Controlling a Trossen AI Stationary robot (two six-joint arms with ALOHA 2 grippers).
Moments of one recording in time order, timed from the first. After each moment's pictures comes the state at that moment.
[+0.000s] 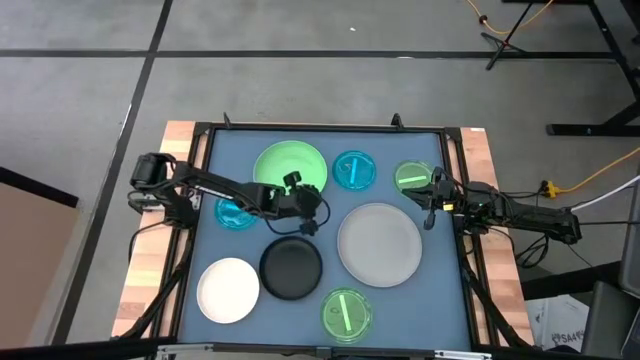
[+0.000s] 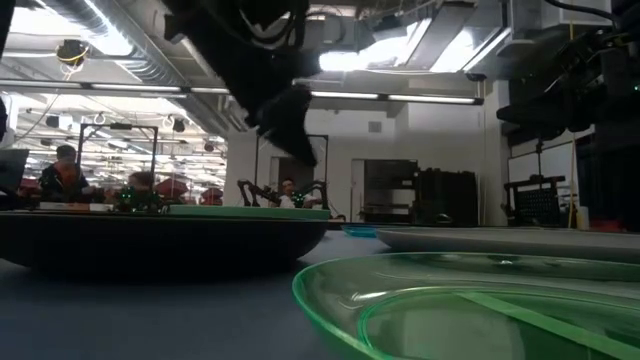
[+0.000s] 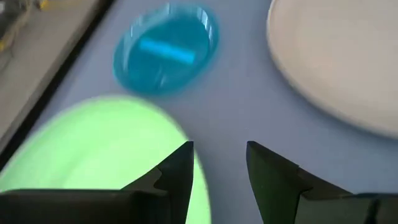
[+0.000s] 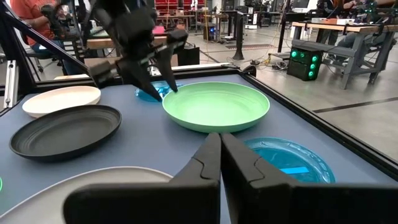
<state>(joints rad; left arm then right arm) -0.05 1.69 1.05 -0.25 -0.51 -0.18 -0.11 0.02 0.06 -0.12 0.11 0.02</state>
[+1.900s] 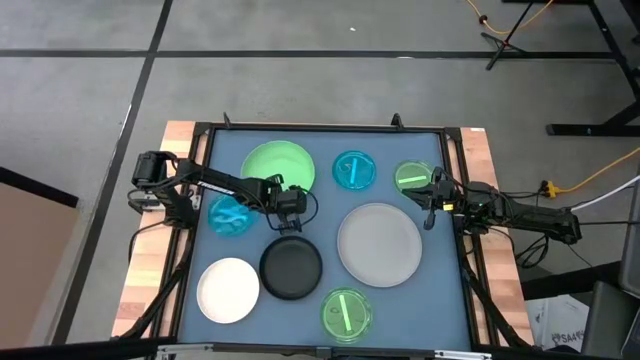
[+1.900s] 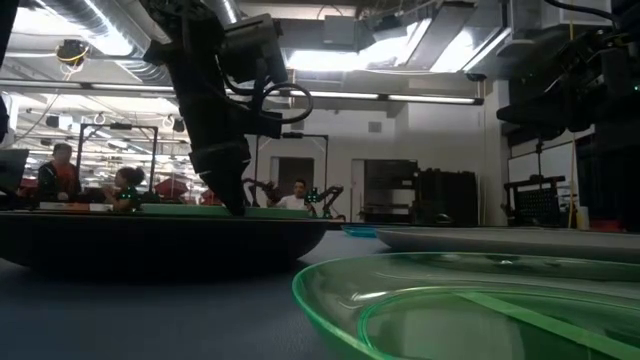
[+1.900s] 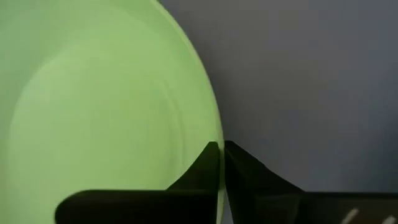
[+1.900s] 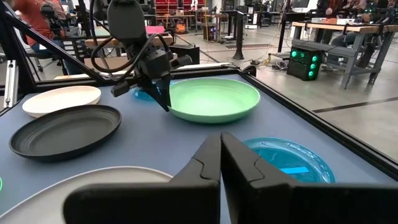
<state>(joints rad) 0.02 1.70 0.96 -0.51 -0.34 -0.25 -0.11 0.02 0.06 -0.13 0.11 0.02</state>
